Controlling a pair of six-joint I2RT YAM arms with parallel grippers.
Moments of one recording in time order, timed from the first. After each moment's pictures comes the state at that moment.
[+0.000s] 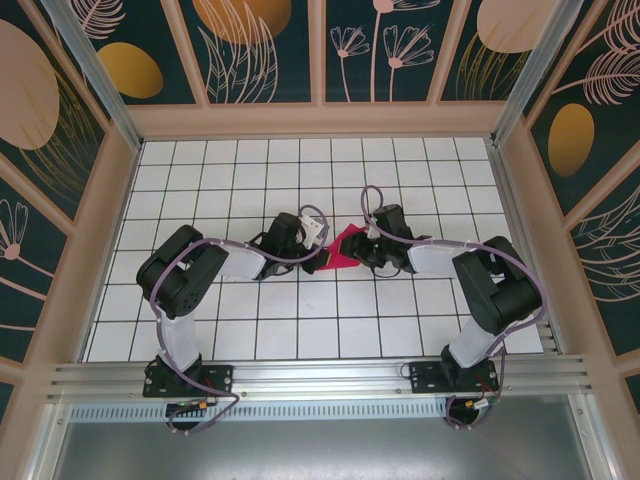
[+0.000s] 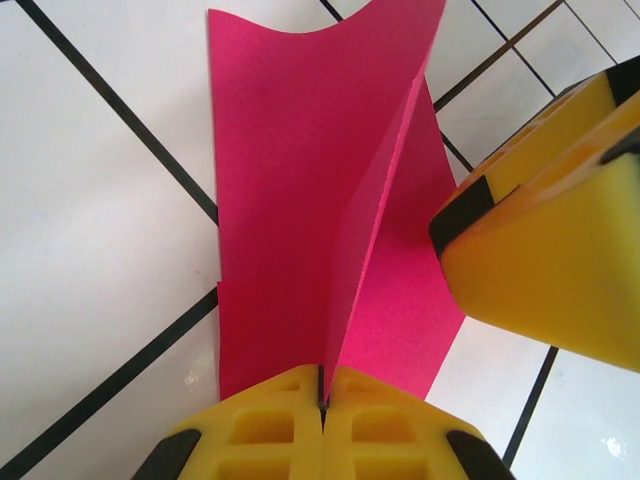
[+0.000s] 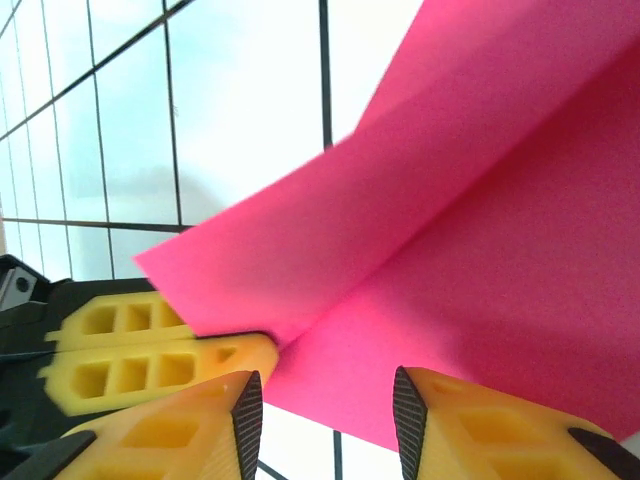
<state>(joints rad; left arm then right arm) -0.65 1.91 0.84 0.36 0.44 -0.24 0.50 1.65 0.73 0.09 -0.43 0.76</state>
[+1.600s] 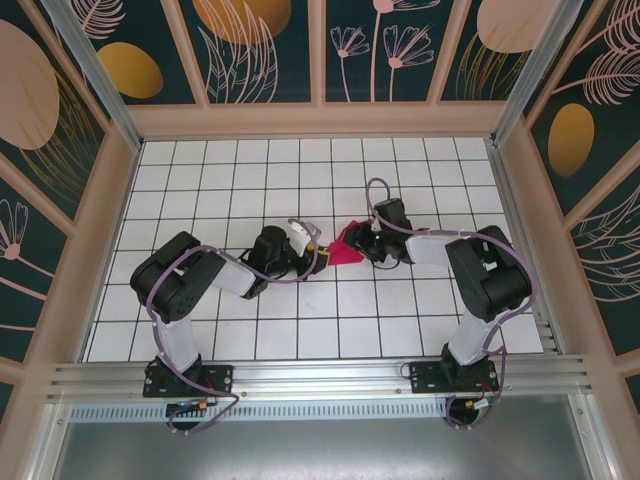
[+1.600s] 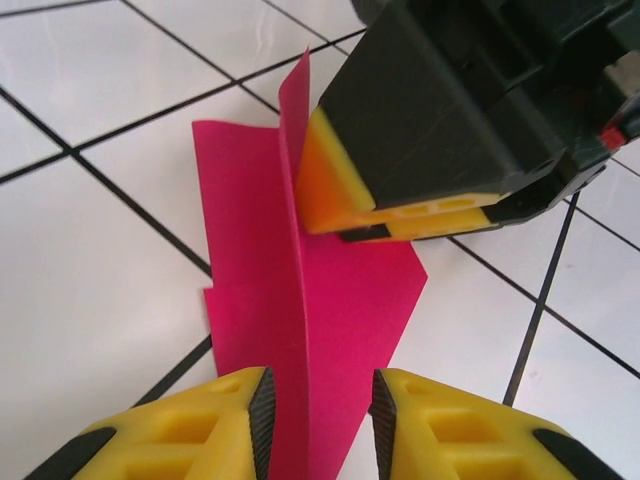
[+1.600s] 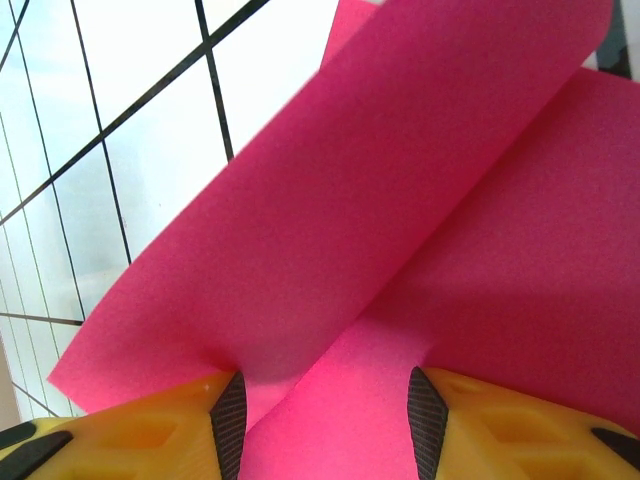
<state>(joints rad) -0.65 1.87 0.62 0.80 0.41 -0.16 0.45 1.75 0.80 0.08 -0.38 0.87</state>
